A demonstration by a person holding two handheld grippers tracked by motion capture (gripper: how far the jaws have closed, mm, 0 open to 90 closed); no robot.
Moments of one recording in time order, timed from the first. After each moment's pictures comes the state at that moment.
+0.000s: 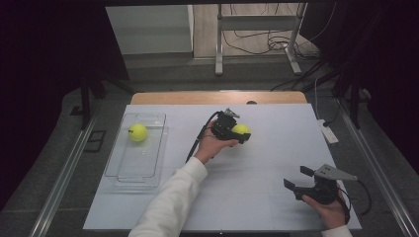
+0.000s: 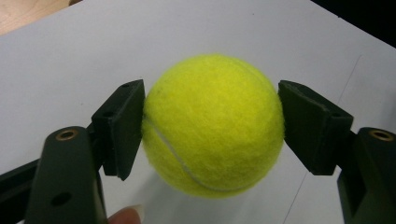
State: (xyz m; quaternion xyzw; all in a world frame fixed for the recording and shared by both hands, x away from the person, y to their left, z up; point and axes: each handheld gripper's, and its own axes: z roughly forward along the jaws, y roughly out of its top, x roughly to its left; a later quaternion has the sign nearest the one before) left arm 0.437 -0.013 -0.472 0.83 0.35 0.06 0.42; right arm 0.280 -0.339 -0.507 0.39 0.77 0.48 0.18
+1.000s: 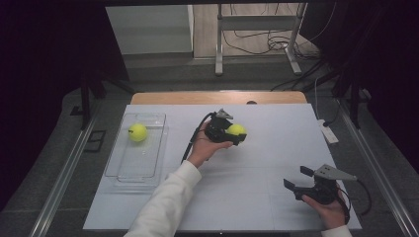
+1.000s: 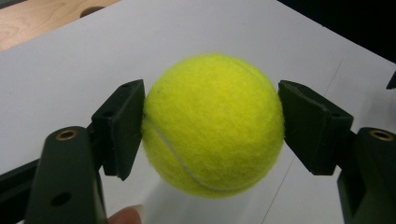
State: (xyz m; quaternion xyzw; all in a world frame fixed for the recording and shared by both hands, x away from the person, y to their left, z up) left arm 0.420 0.005 -0.463 0.82 0.35 0.07 0.44; right arm 0.280 -0.338 -0.508 0.39 0.77 0.47 0.18
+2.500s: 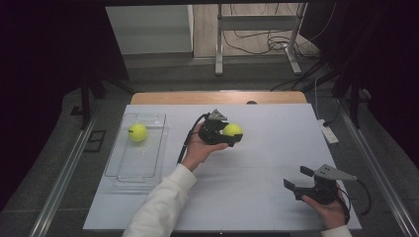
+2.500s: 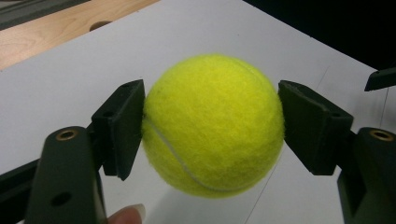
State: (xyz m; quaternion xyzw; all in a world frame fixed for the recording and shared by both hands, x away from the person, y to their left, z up) left arm 0.403 0.021 -0.453 0.81 0.34 0.09 0.46; right arm 0.279 -0.338 -0.508 0.39 0.77 0.47 0.18
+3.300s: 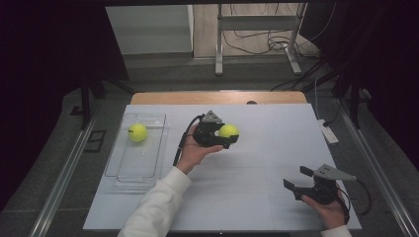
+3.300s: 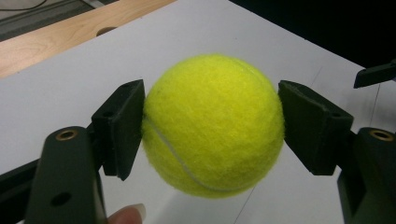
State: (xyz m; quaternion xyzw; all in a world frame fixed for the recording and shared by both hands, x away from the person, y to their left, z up) left arm 0.390 0.036 -0.447 0.81 0.34 0.09 0.47; right arm 0.279 -0.337 -0.508 0.39 0.77 0.47 0.18
